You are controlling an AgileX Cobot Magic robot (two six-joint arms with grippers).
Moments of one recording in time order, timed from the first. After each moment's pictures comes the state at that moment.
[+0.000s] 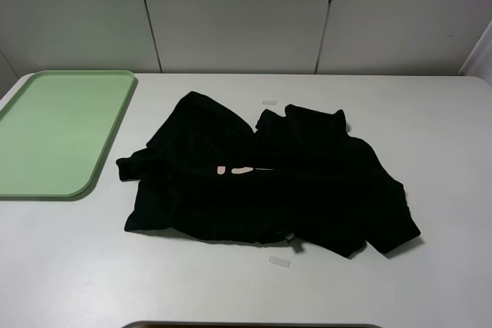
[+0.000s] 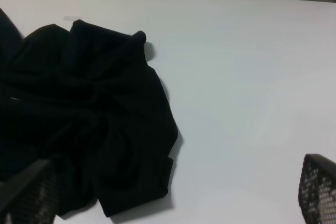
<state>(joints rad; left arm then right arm) -0.05 0.00 -0.48 0.01 1.06 -0.02 0.12 -0.01 -0.49 -0.01 1.03 -0.03</state>
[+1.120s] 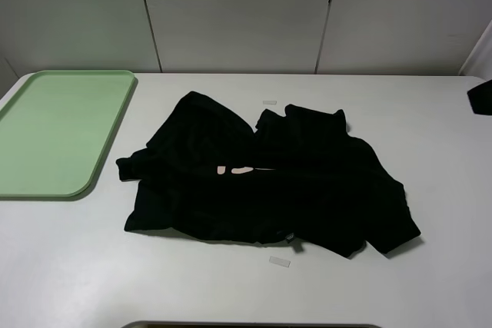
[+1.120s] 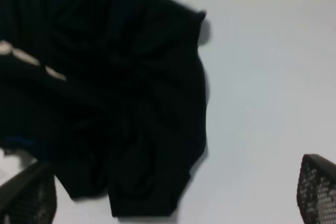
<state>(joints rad) -0.30 0.68 -0.86 -0.01 1.03 0.30 0.22 0.84 -0.89 0.07 0.98 -0.28</state>
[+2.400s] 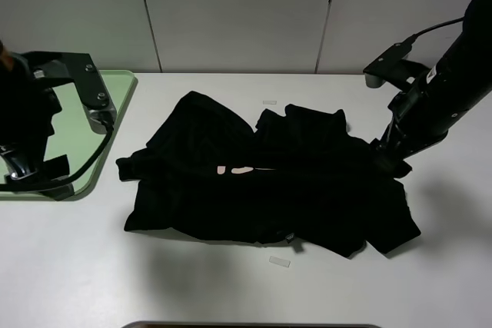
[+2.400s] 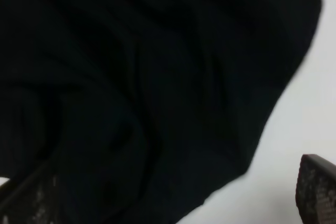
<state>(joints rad) -0.41 1.40 -0.89 0.17 0.91 0.54 0.25 1.59 -0.89 0.06 0.74 -0.60</state>
